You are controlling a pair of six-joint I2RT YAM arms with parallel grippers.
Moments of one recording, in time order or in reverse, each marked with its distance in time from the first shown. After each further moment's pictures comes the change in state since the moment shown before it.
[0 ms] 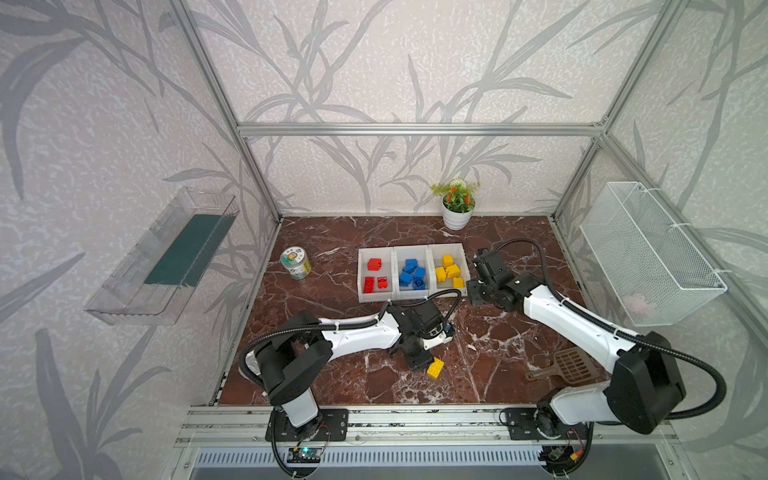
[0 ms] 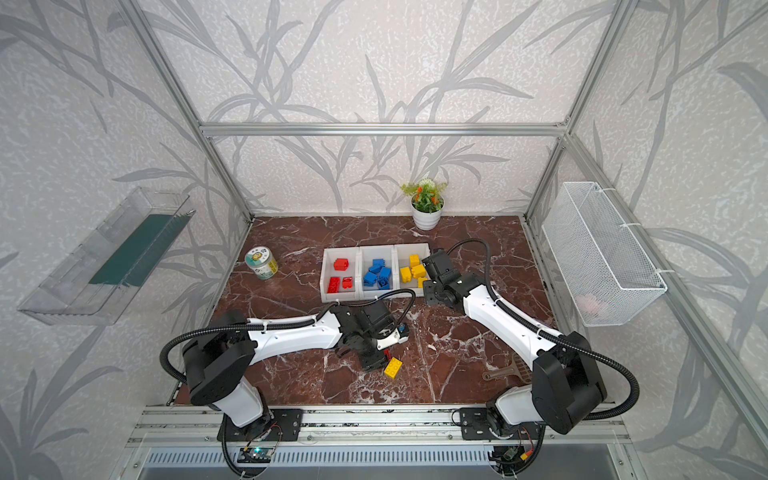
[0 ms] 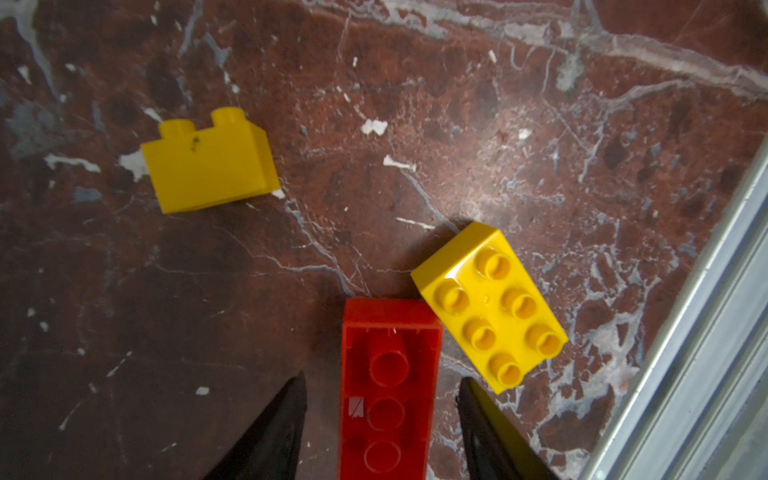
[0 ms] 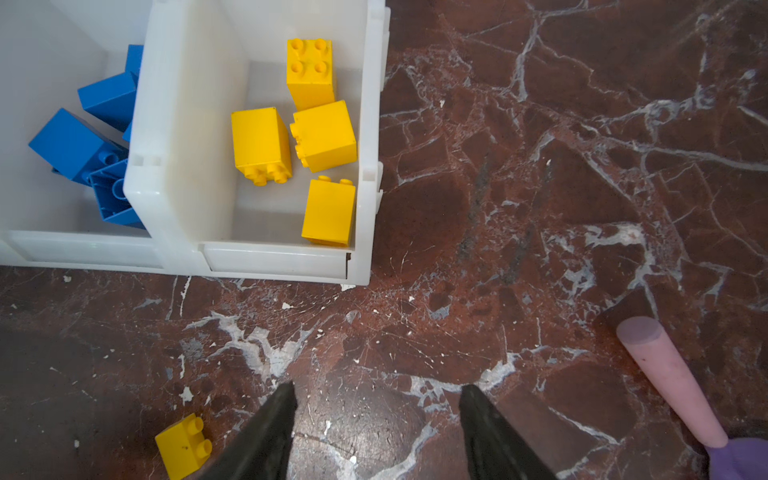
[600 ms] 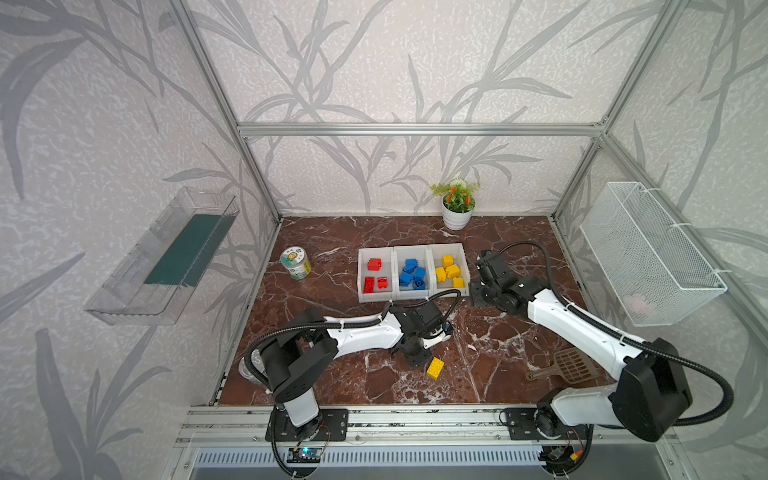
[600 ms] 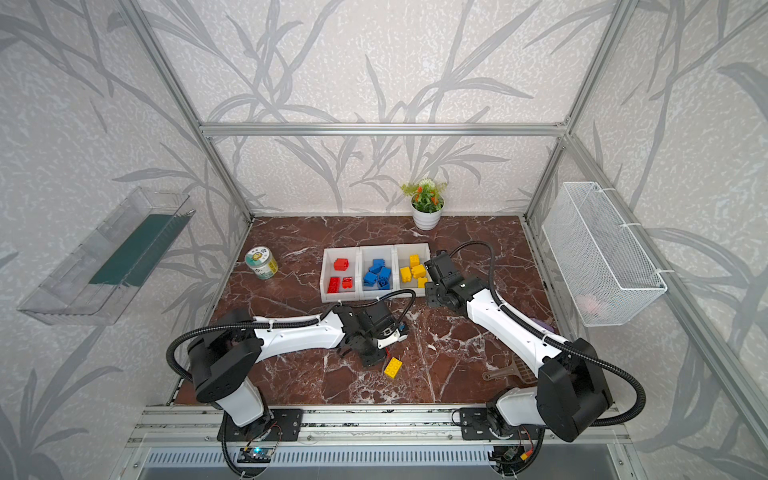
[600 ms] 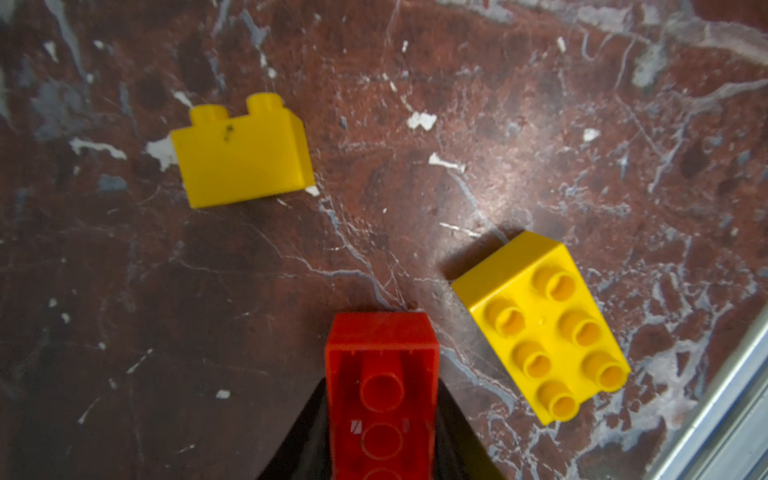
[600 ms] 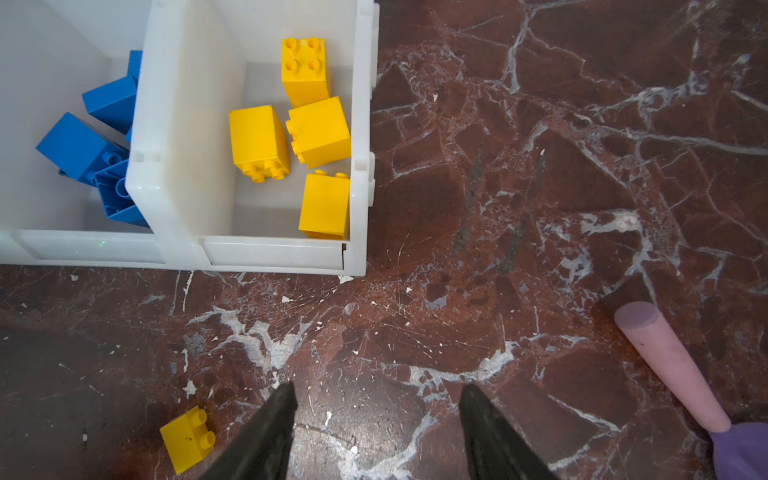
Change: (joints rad) left arm 0.010 0.018 0.000 0.018 -0.067 -0.026; right arm 0.000 -0.042 -0.031 0.000 0.000 0.025
